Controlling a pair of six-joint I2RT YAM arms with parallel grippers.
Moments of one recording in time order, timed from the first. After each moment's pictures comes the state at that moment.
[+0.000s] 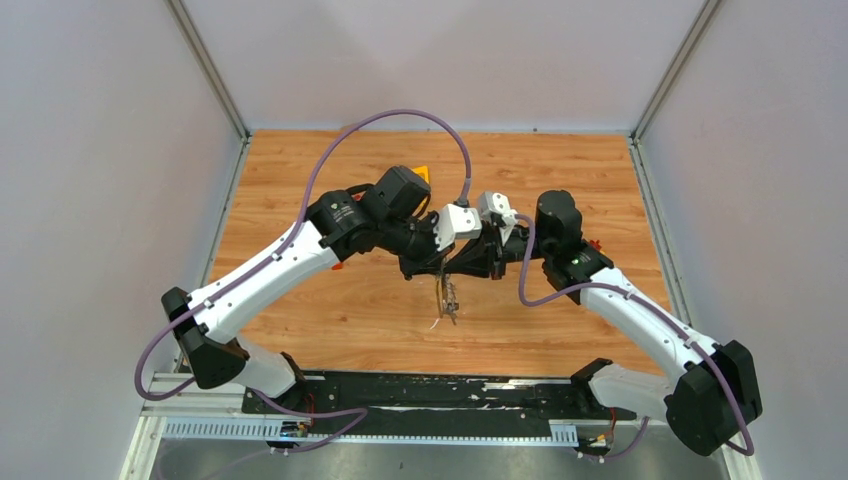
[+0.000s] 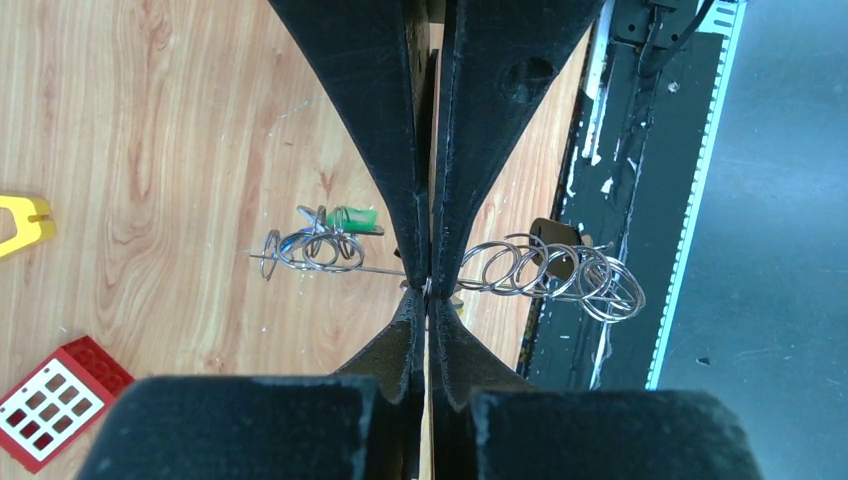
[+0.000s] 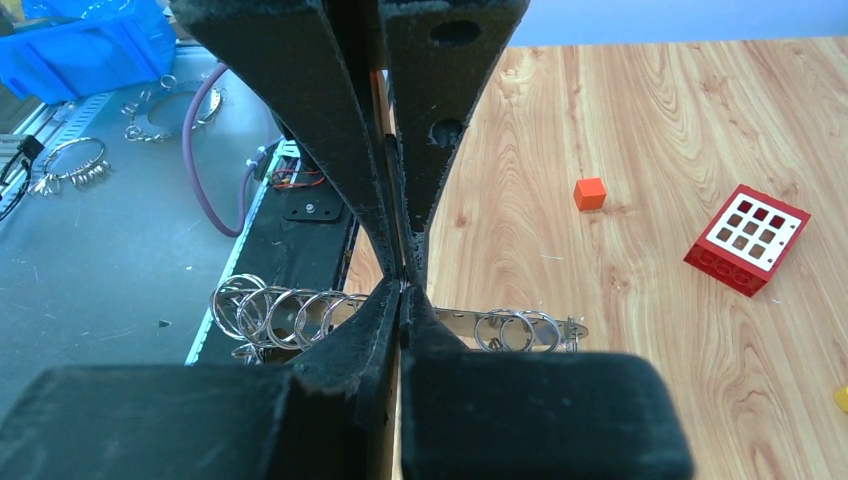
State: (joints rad) left arm -0.92 1.45 1.59 -1.00 0.38 0.32; right arm 0.53 1.14 0.82 0.19 -1.13 -0.05
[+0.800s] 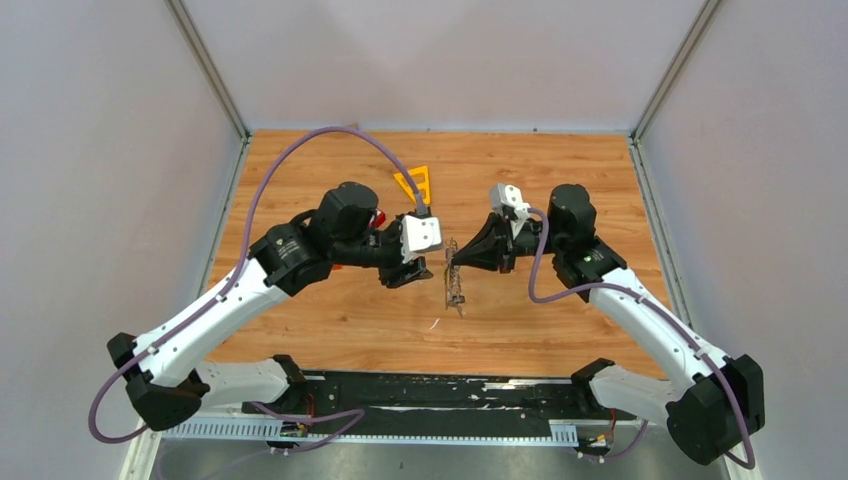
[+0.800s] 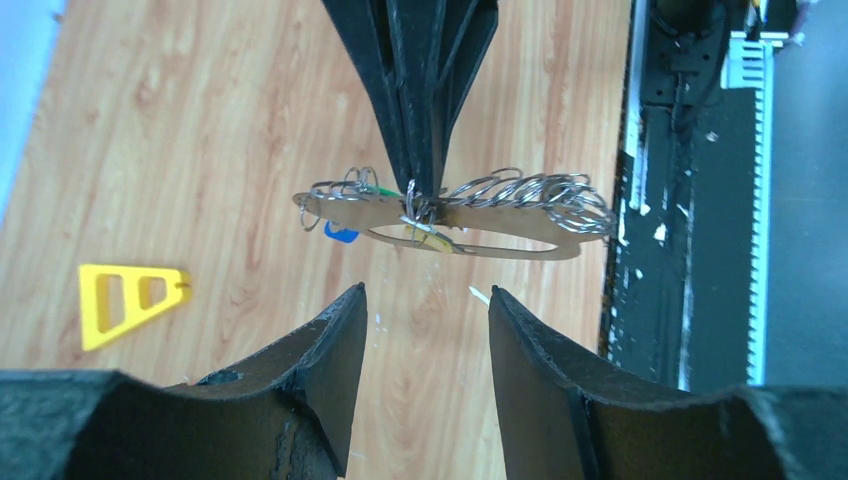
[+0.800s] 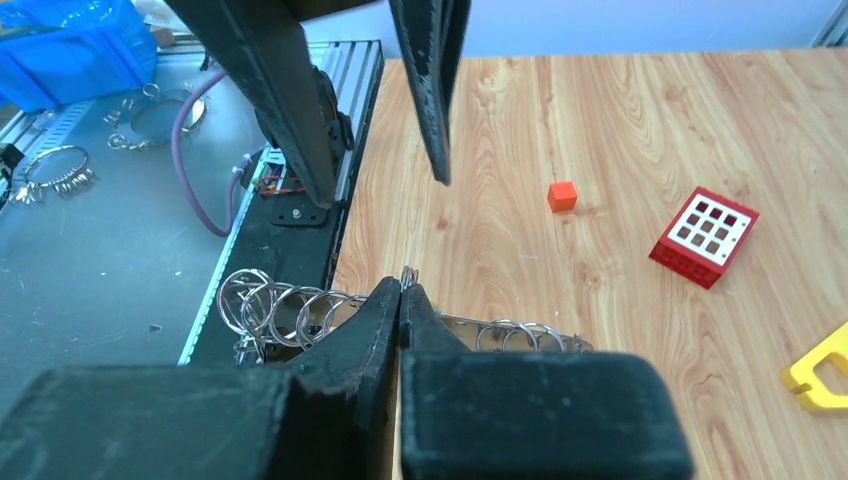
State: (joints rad) left arm -0.90 1.18 1.38 -0.79 0.39 0.41; right arm 0.49 1.10 0.85 0.11 -1.14 -0.07
